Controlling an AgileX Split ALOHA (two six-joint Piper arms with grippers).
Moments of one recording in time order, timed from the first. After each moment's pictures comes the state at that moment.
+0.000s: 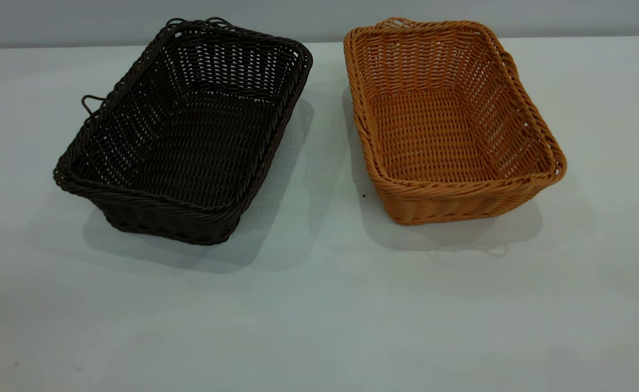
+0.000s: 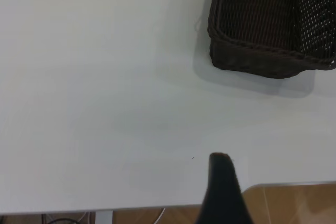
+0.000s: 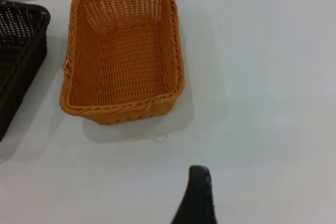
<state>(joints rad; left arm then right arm) -0.03 -0.02 -0.48 -0.04 1.11 -0.02 0.01 -0.02 -0.46 0.13 1.13 0.05</state>
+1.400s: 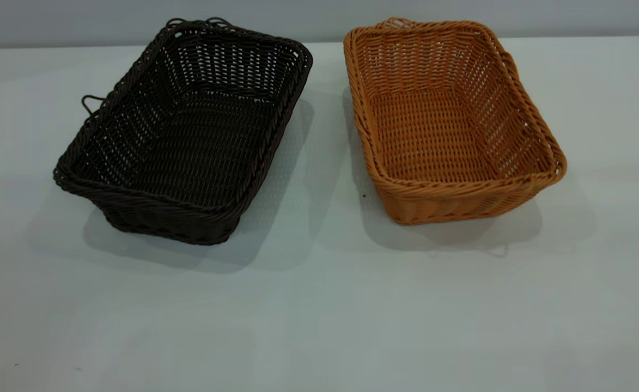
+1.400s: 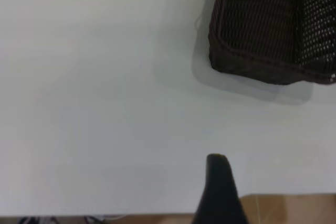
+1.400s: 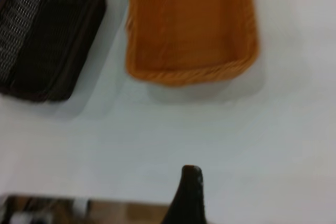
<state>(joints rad) -0.03 0.35 -0.57 -0.04 0.95 -0.06 0.01 0.39 -0.47 0.39 0.97 -0.10</state>
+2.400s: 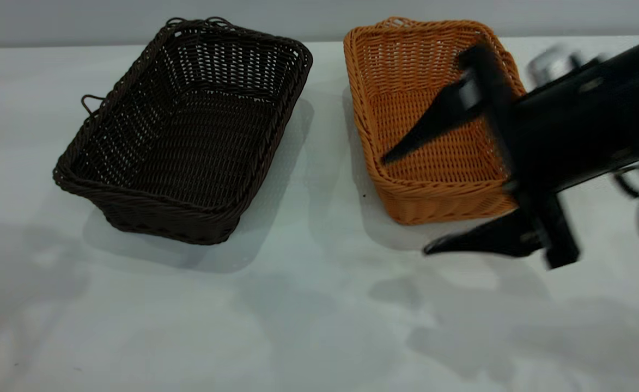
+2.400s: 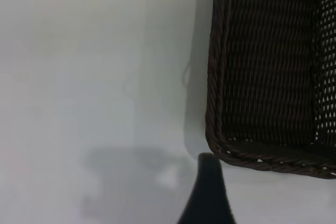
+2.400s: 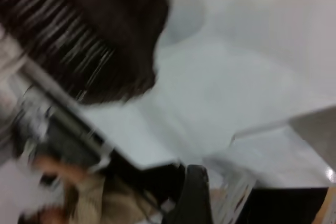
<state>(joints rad) -0.03 1.28 -0.78 -0.22 0.39 0.21 0.34 1.91 -0.61 1.79 0.68 -0.47</state>
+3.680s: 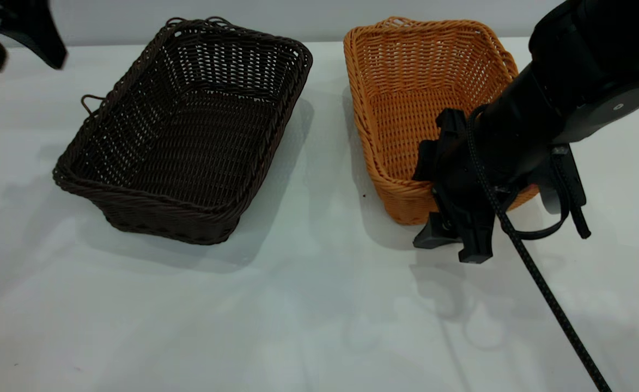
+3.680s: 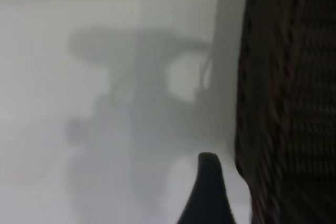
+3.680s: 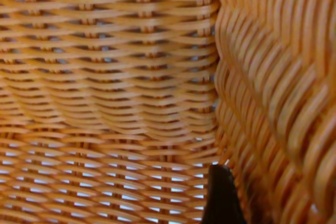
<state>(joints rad) -0.03 1.94 -1.20 -0.22 0.44 0.24 0.47 2.20 -0.90 1.82 0.13 0.19</state>
